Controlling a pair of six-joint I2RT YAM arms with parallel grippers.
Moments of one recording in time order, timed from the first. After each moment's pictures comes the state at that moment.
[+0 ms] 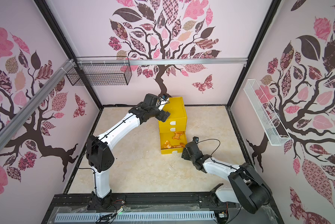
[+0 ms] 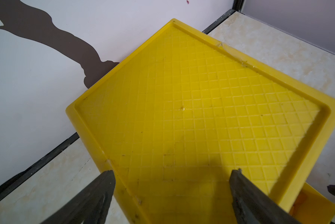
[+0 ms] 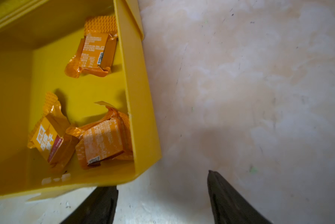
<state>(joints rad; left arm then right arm) -0.57 1.98 1.90 -0.56 0.01 0.19 0.55 1.33 0.47 0.02 0.21 0.67</state>
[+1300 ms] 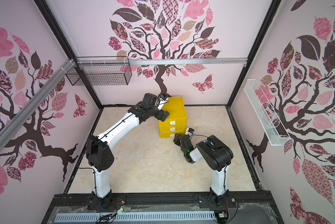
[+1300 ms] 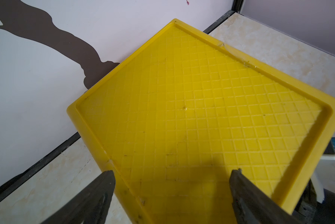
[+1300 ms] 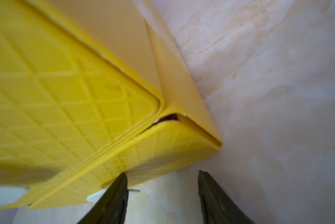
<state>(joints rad) -0.55 1.99 1.90 -0.56 0.03 0.20 0.53 1.91 0.63 0.87 0.24 0.89</state>
